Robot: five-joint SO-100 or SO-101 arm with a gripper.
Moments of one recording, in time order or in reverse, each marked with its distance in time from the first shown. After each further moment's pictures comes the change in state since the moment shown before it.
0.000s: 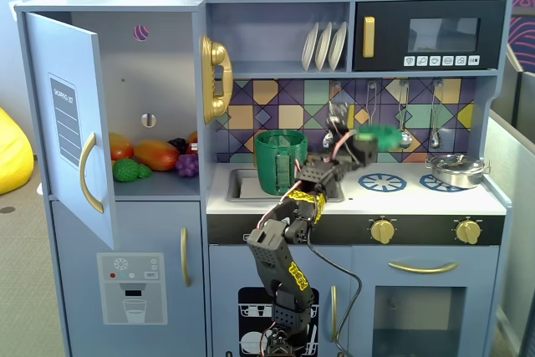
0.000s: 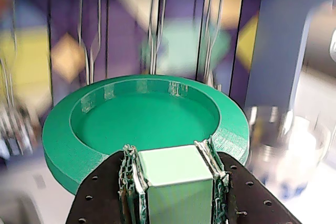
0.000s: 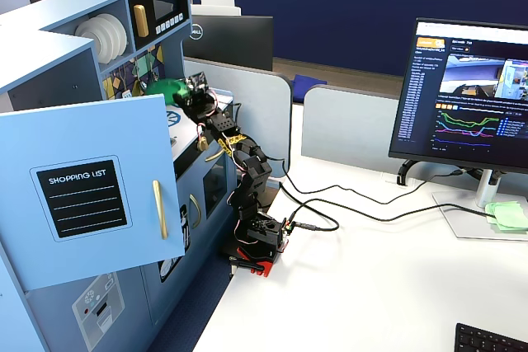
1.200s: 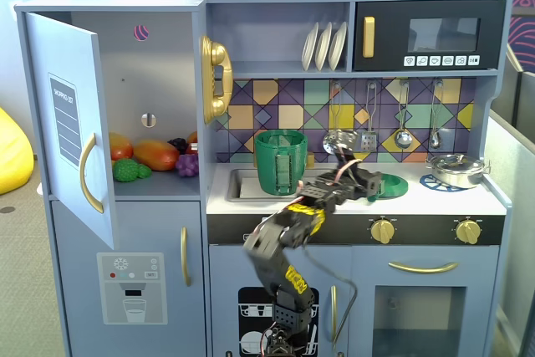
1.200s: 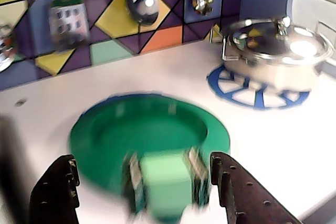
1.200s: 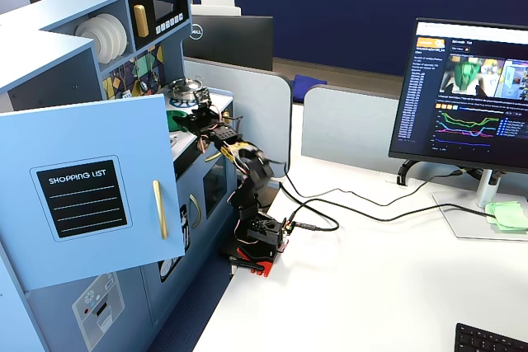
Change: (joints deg) arm 0.3 11.8 17.1 3.7 2.5
